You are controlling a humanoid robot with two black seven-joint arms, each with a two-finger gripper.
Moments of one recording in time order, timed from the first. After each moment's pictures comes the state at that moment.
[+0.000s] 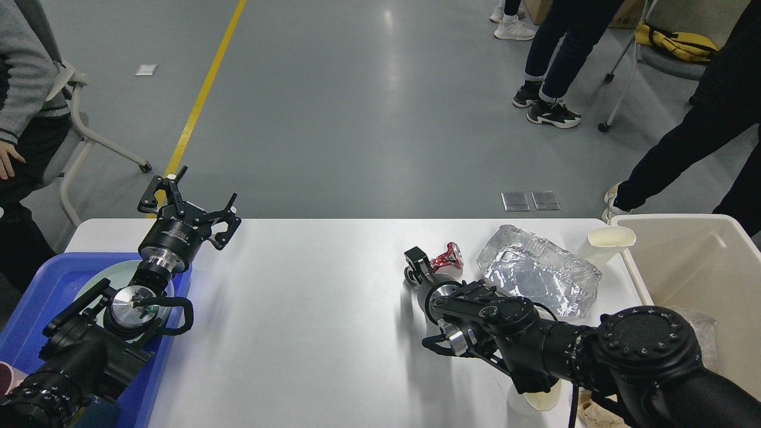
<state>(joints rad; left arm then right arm) -0.60 0.21 -1.00 -0.50 -0.15 -0.53 -0.15 0.92 0.18 -0.29 0.56 0.04 -0.41 -0.05</state>
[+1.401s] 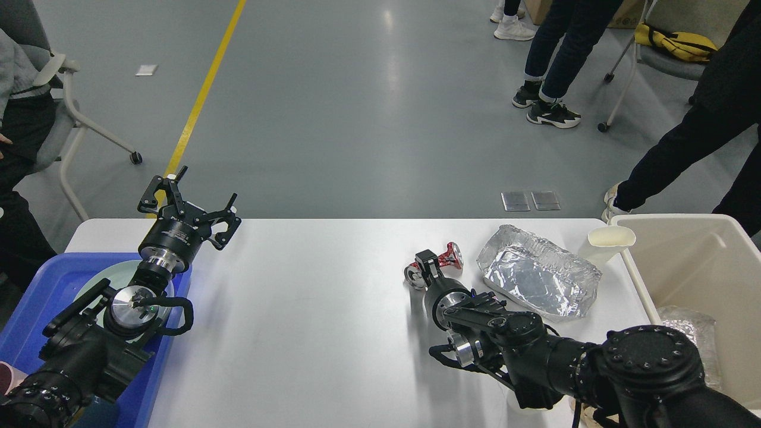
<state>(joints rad) -0.60 0.21 -1.00 -0.50 -0.15 -0.53 -0.15 0.84 0.17 -0.22 0.52 0.05 -0.41 0.10</state>
